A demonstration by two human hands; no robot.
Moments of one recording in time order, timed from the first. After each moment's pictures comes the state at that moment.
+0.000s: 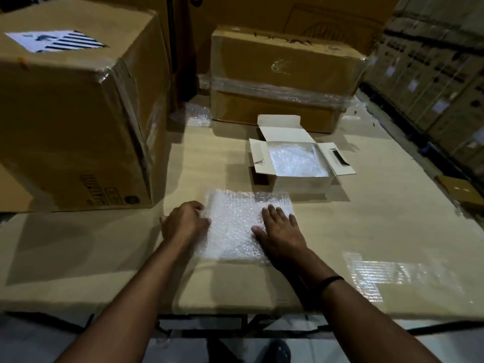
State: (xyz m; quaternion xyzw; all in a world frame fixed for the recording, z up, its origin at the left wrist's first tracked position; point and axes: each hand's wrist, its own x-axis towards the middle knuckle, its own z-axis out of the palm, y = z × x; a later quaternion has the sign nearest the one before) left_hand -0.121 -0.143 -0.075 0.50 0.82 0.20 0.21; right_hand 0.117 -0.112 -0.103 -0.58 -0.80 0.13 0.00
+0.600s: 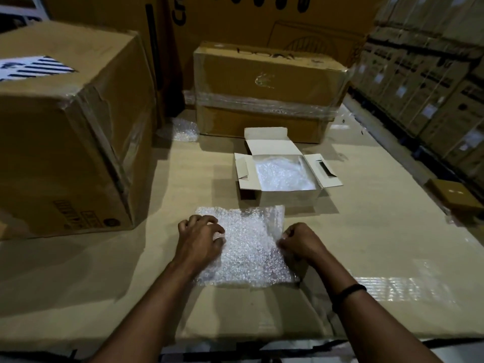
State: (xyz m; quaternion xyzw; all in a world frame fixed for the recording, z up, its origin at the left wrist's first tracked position) left_hand -0.076 -0.123 -0.091 0.70 0.69 0.18 0.07; right_hand 0.180 -0.073 -0.068 -0.70 -0.63 0.33 0.09
